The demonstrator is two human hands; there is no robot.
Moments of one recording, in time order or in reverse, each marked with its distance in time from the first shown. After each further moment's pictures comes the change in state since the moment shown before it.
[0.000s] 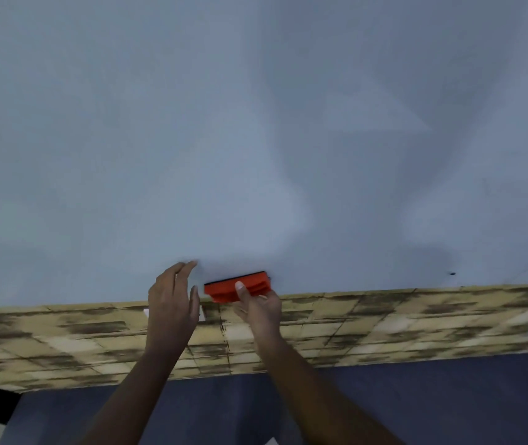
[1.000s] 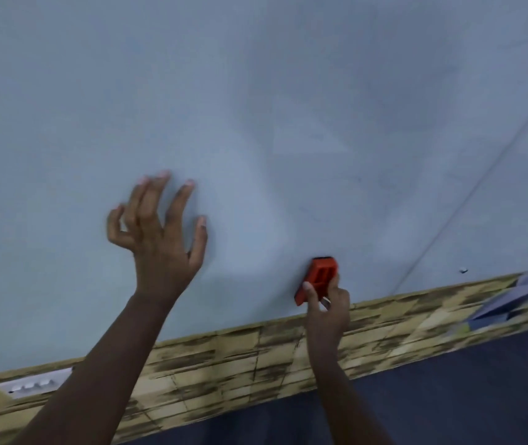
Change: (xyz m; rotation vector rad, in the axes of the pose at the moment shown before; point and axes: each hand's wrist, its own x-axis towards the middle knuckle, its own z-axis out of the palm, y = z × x) left_hand 0.158 0.291 0.040 0.056 0.620 0.332; right_hand 0.048 -0.199 -0.297 -0.483 0.578 -0.779
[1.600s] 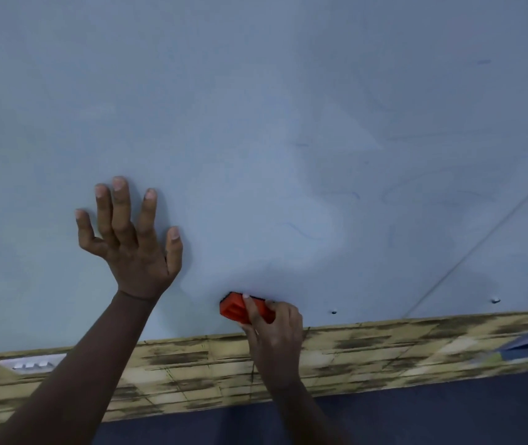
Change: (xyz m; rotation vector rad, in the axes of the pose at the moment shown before) left_hand -0.008 -0.003 0.038 0.187 0.176 0.089; right_hand -0.013 0.019 0.028 -0.476 -0.252 -0.826
